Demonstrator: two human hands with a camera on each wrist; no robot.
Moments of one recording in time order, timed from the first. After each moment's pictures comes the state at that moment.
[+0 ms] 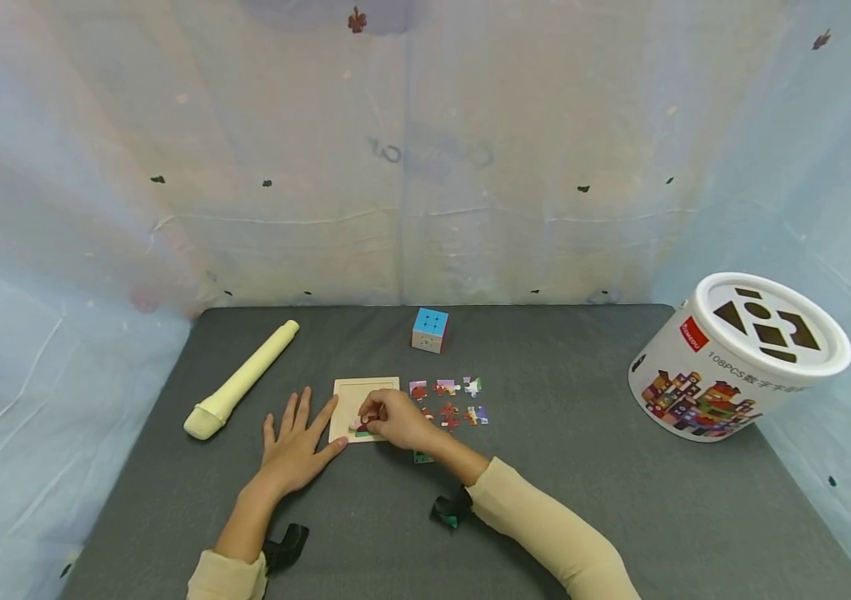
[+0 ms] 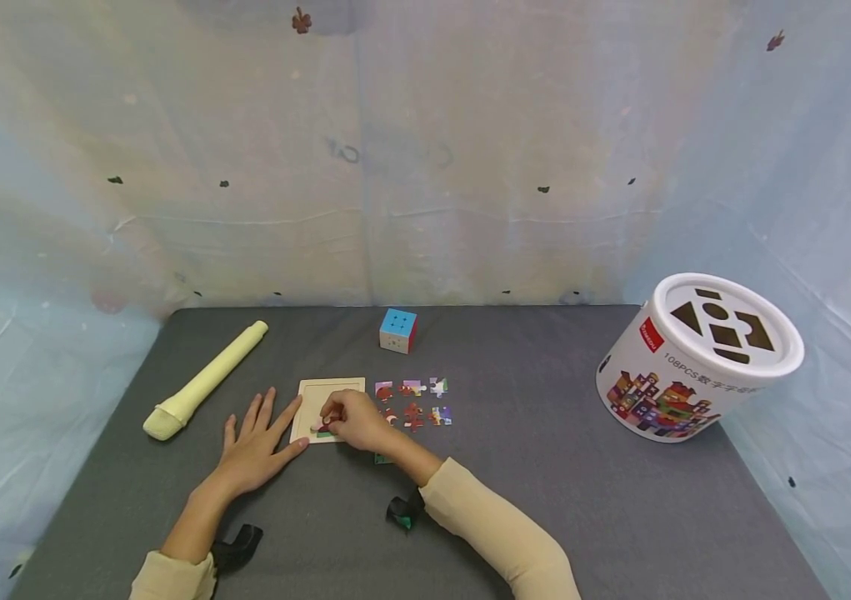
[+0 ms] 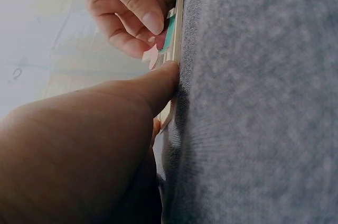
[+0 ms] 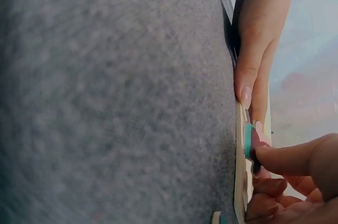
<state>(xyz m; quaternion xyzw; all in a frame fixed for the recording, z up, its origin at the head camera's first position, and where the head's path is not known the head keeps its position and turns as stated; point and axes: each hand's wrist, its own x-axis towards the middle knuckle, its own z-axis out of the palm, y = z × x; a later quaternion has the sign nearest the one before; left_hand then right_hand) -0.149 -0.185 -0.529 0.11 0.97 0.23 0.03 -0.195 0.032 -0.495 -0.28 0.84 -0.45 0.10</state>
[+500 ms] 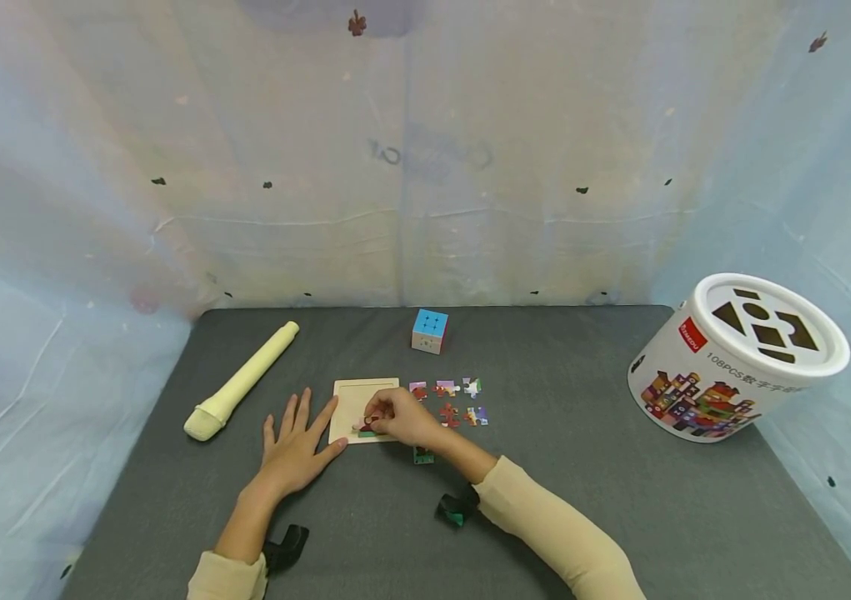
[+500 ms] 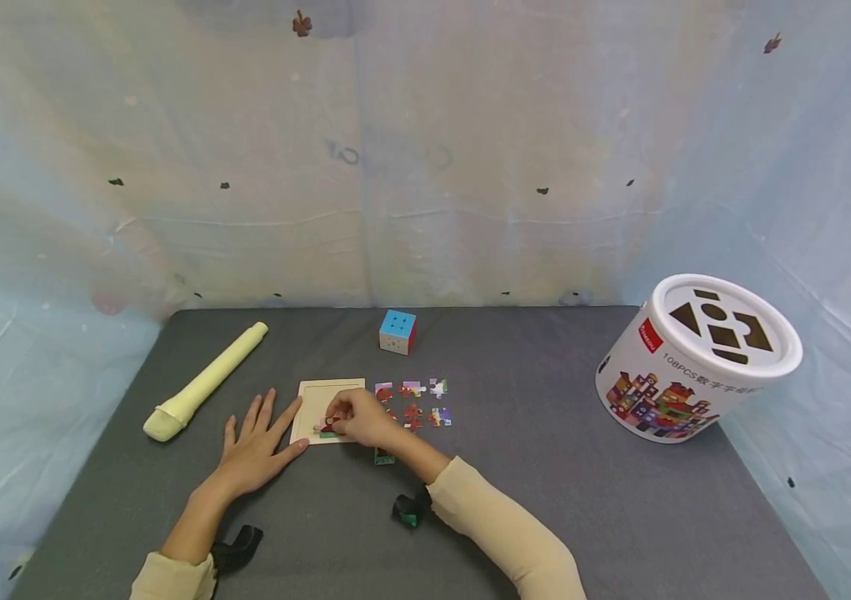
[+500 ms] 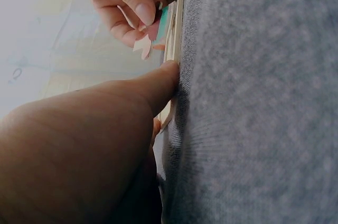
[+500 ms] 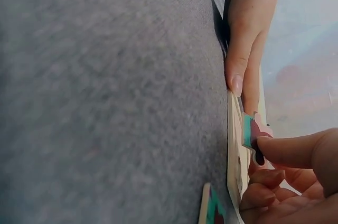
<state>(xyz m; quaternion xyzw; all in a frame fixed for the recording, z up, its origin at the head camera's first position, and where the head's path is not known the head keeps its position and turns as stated) -0.151 -0.186 -0.531 0.11 0.97 0.22 0.04 -0.199 0.041 -0.495 -0.28 0.82 -0.49 0.13</state>
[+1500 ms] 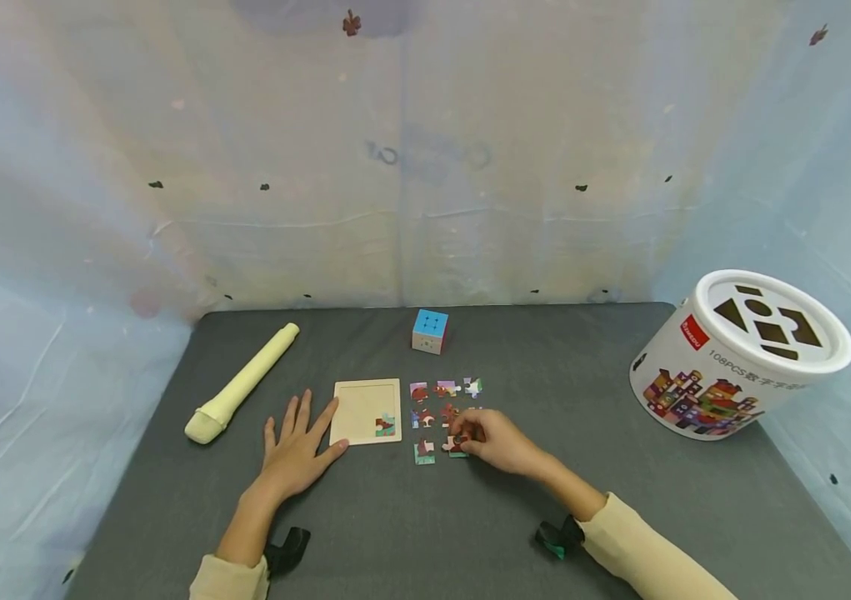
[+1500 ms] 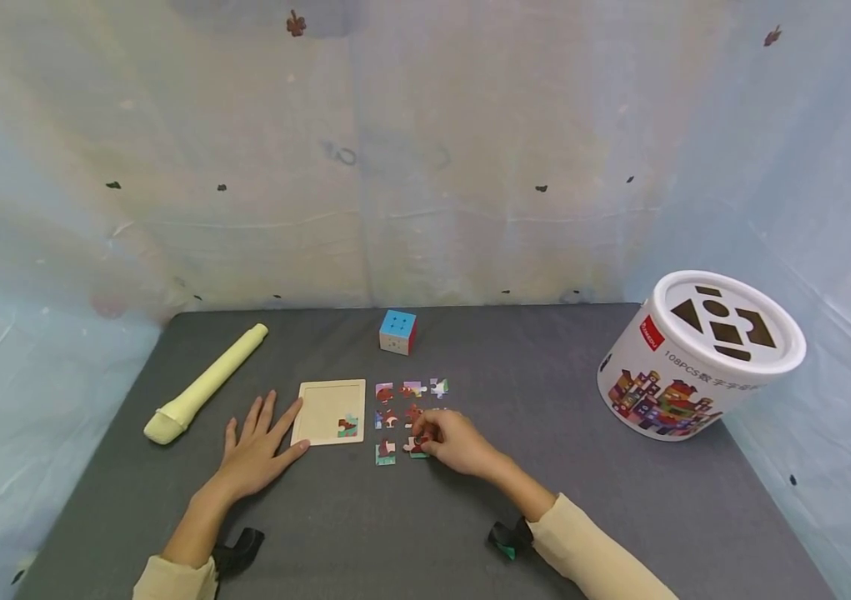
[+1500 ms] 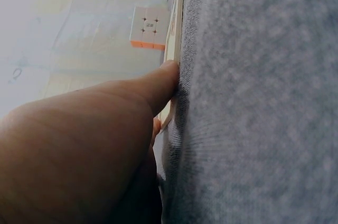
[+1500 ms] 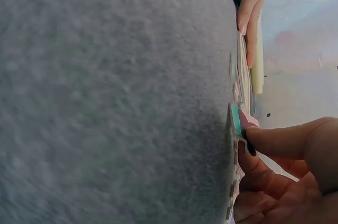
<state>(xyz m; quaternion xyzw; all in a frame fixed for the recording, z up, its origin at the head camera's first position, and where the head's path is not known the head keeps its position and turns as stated) -0.148 -0.185 -0.530 0.11 0.97 0.22 0.03 -0.156 0.169 -0.489 -0.27 0.86 -0.42 0.11</state>
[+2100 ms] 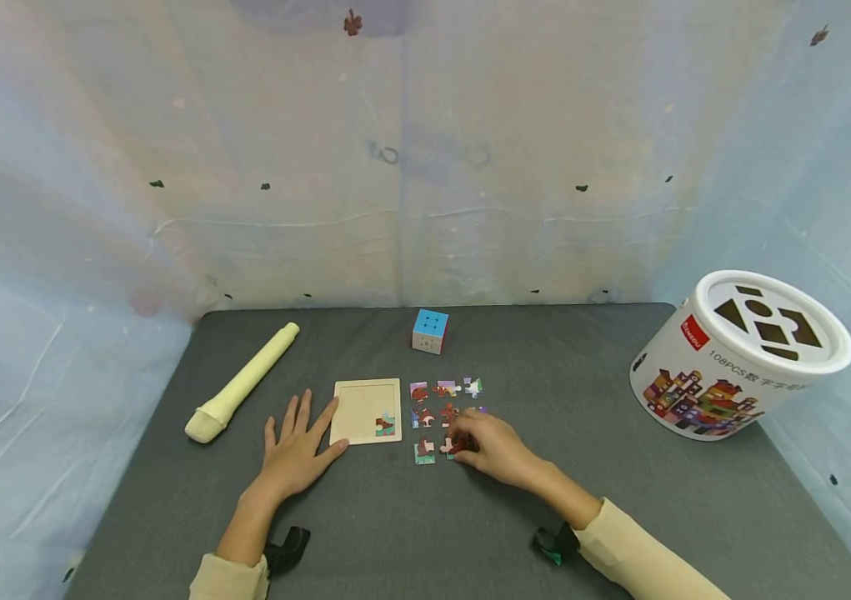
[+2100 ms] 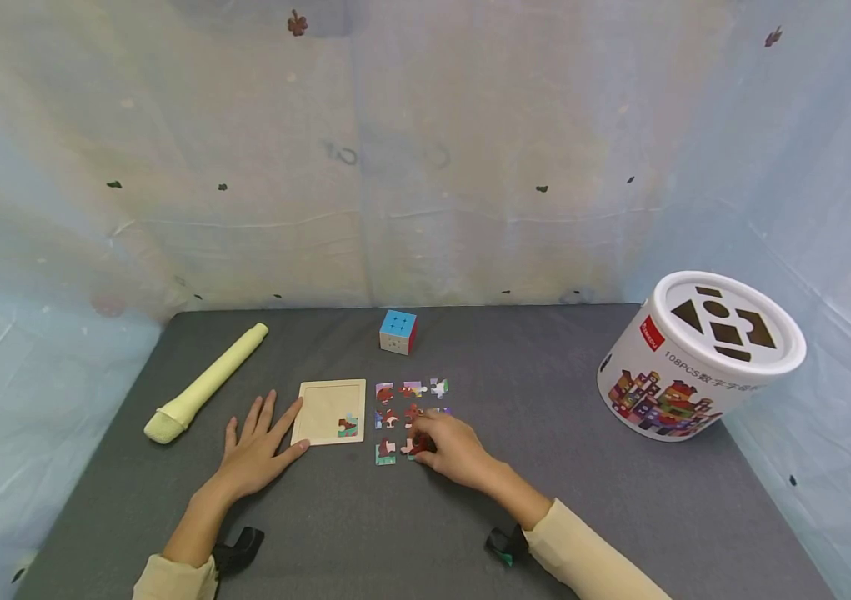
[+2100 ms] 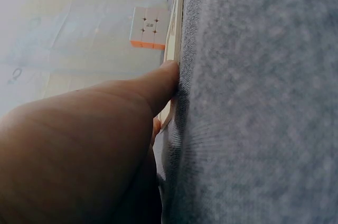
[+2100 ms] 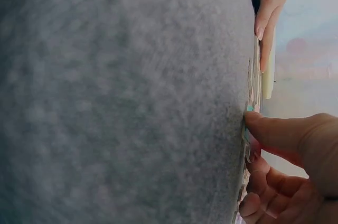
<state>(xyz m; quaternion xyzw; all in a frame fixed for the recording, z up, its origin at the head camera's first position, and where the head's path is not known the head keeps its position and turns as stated) -0.147 -0.183 -0.521 0.11 0.97 0.23 0.03 -0.148 0.162 -0.494 -0.31 0.91 -0.28 0.00</state>
